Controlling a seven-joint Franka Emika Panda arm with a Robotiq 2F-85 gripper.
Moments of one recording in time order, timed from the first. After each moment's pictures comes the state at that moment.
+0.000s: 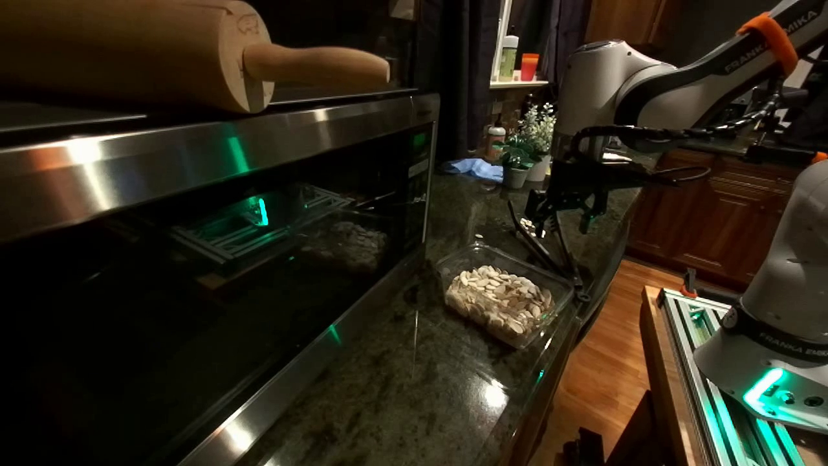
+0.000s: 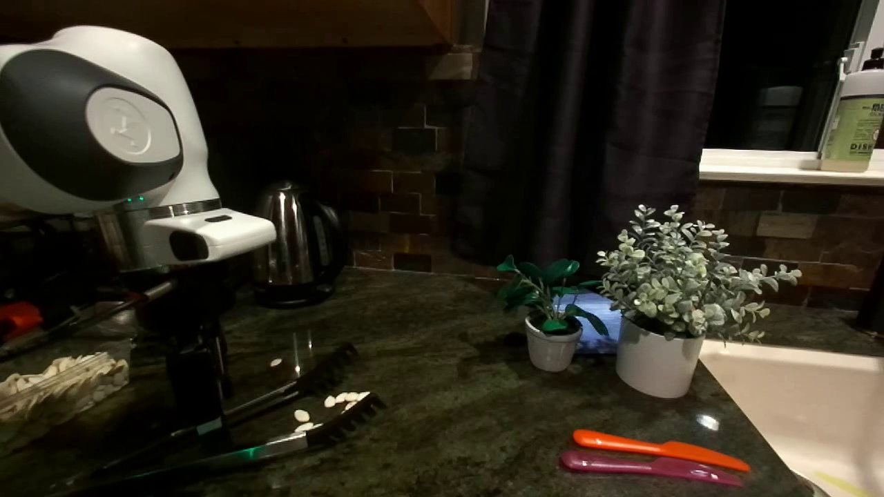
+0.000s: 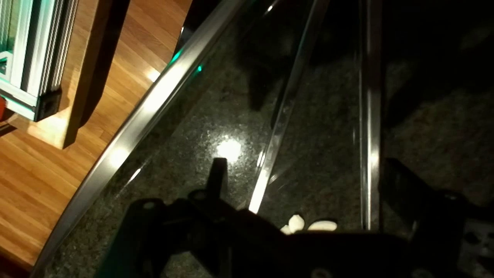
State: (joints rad) arm -0.15 -0.39 0.11 -2.74 -0.15 2.29 1.10
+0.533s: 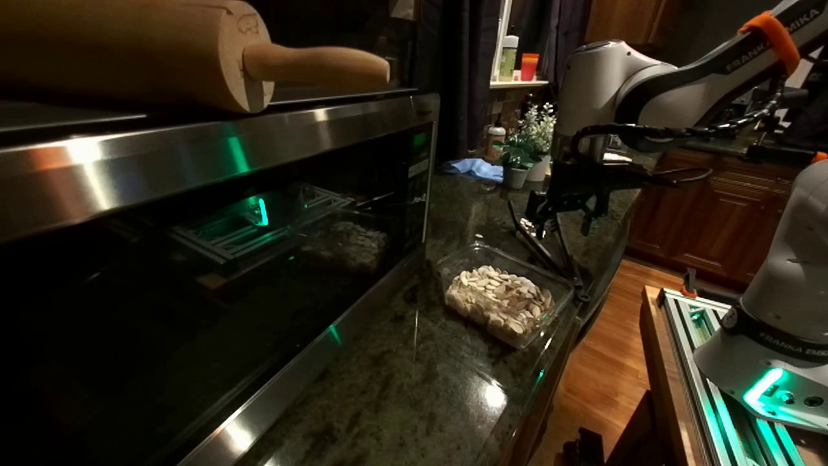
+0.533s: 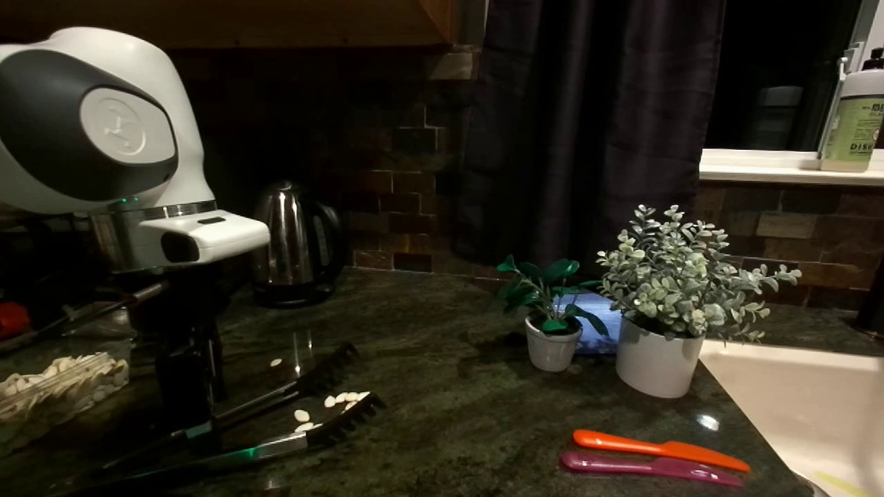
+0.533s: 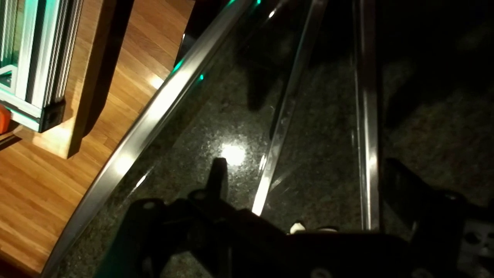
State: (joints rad) arm -0.14 -0.39 0.11 -2.74 -0.13 2.28 1.13
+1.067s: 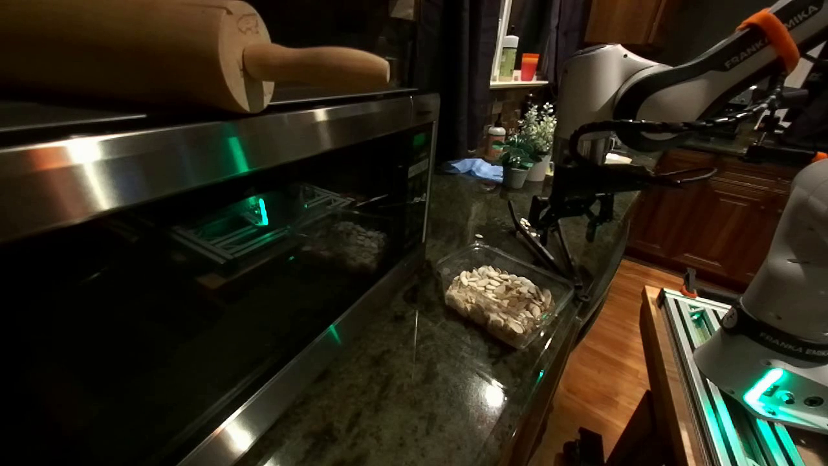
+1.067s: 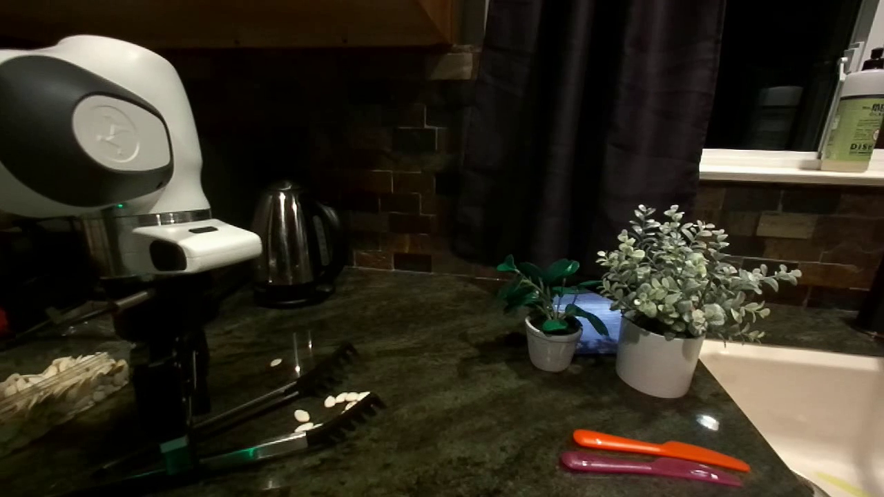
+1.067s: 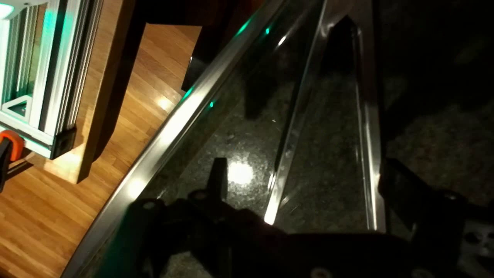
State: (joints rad) arm -0.12 -0.38 0.11 -2.74 -0.07 2.25 1.13
